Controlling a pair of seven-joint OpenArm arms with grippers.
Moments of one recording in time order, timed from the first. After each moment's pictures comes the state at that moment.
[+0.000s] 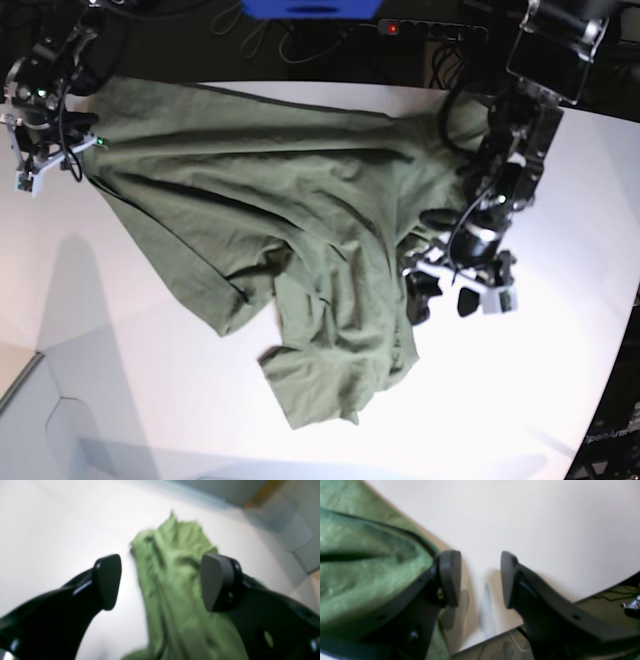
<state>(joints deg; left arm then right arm) -3.6 -22.4 20.3 87.2 -44.9 9.1 4.6 -14.2 2.2 39.5 101.0 -0.7 17.6 -46.1</state>
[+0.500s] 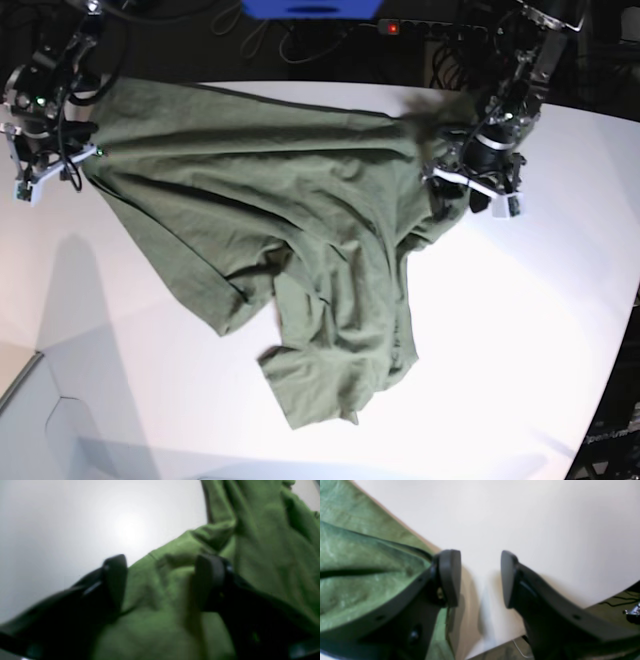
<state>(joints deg) 12.4 -23.3 16.0 83.6 -43.8 8.7 3.1 -13.0 2.3 39.3 101.0 -0.5 17.6 -46.0</state>
